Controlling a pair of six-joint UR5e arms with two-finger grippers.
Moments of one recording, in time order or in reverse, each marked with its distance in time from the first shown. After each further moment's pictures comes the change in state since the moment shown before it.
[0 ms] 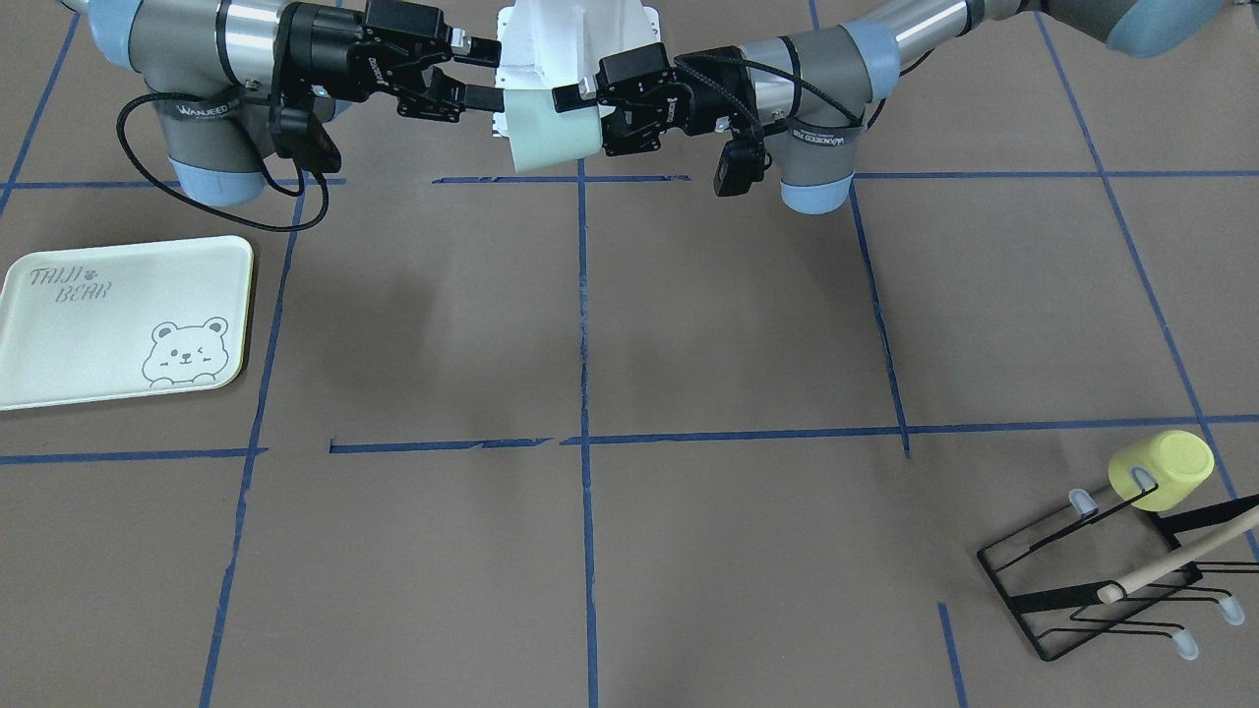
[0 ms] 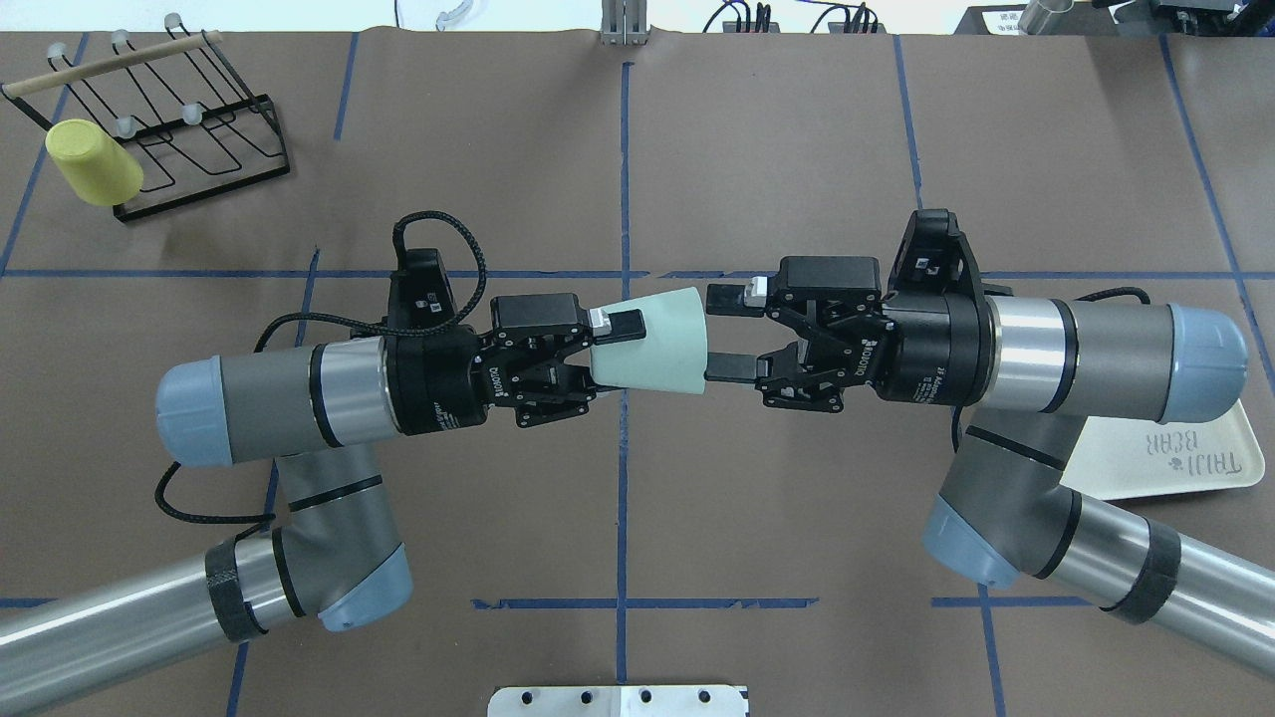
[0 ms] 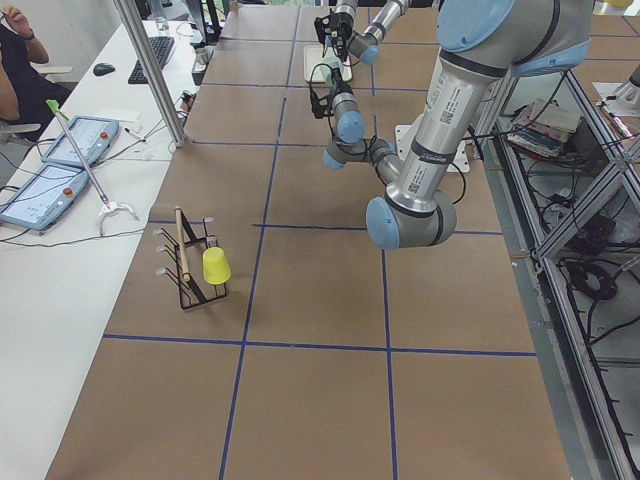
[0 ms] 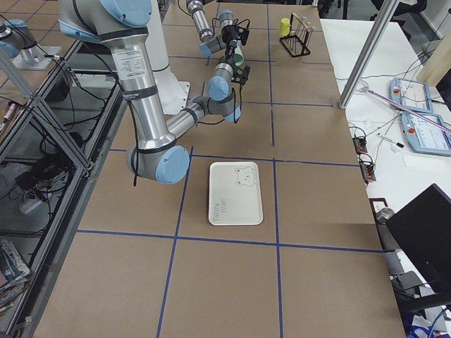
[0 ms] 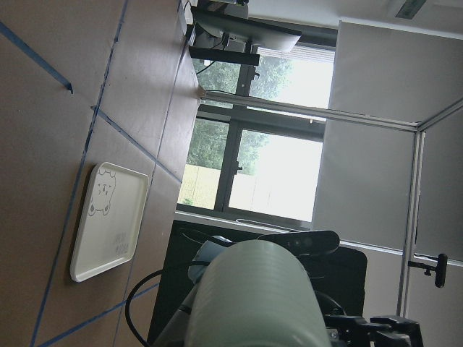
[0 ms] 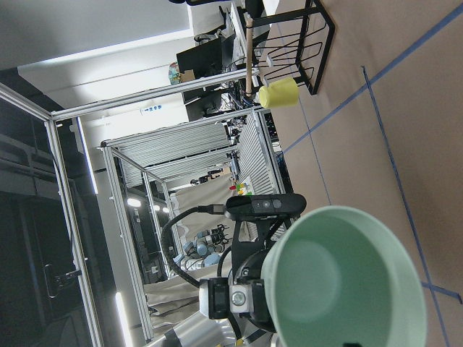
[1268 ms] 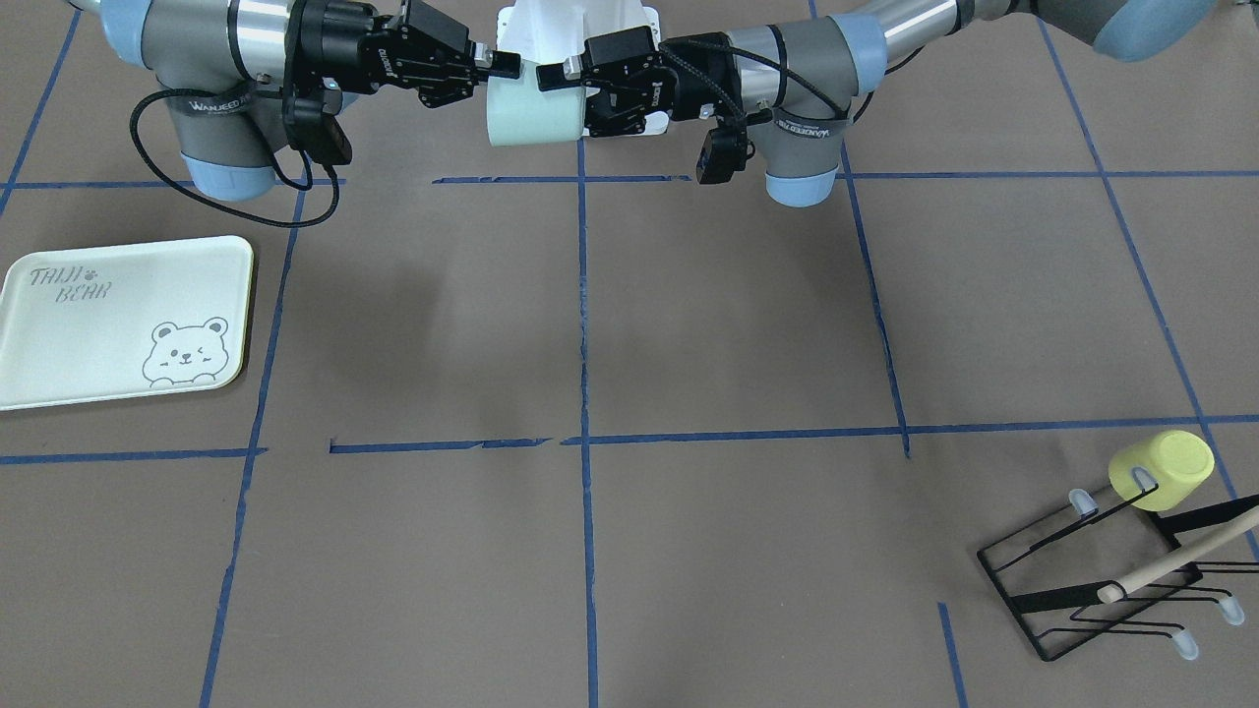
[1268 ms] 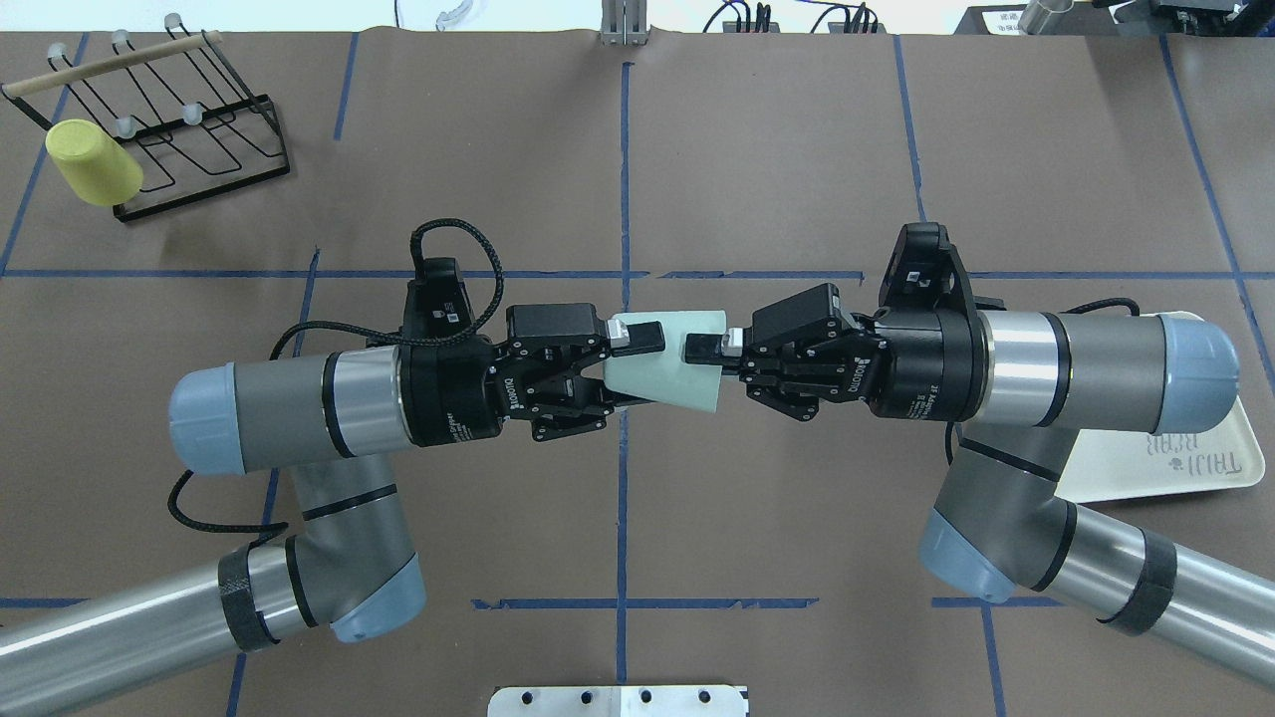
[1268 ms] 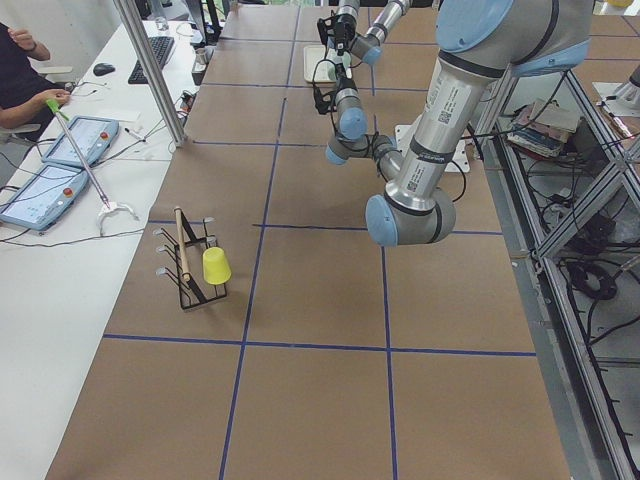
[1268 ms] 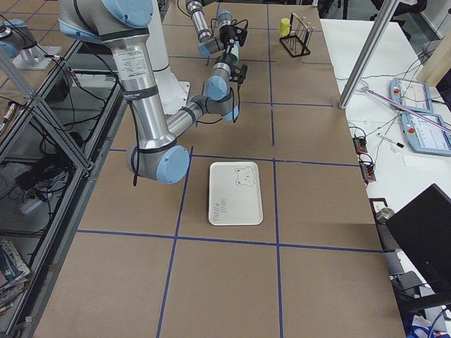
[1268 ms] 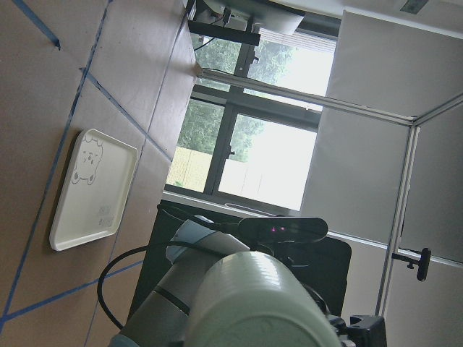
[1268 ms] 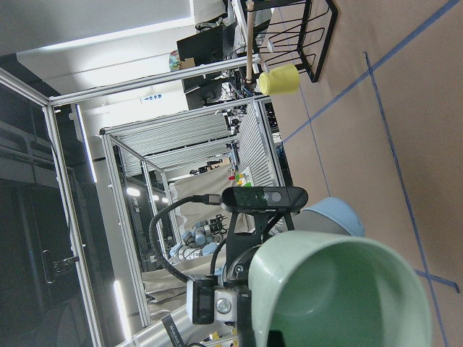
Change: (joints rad) left arm 0.017 -0.019 -0.004 -0.003 -0.002 -0.017; right arm -0.021 0.000 0.008 0.003 0.004 -0.026
